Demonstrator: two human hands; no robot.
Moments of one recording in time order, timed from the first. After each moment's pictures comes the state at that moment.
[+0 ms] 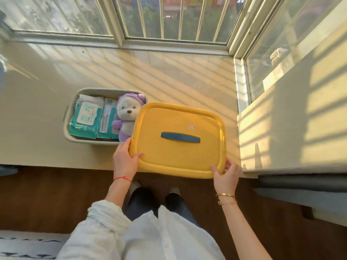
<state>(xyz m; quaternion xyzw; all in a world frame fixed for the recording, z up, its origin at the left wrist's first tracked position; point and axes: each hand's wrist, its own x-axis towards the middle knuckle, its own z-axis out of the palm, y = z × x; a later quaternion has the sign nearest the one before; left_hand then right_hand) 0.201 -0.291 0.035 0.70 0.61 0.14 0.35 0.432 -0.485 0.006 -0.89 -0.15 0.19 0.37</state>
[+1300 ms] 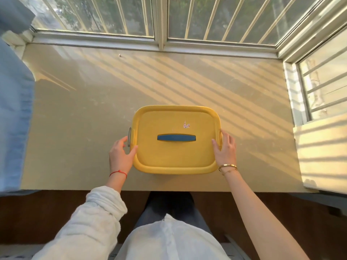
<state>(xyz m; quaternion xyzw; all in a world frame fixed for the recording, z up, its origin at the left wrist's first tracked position) -0.006 -0.017 -0.008 0.68 0.63 0.11 0.36 0.289 -0.184 -0.023 -0.90 -0.28 0.19 0.27</state>
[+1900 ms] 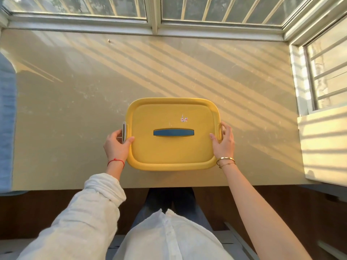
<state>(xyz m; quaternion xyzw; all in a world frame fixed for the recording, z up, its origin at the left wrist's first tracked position) 0.016 0.009 -0.032 0.60 0.69 0.12 0.39 0.295 -0.172 -0.046 -0.89 -0.21 0.21 0.33</state>
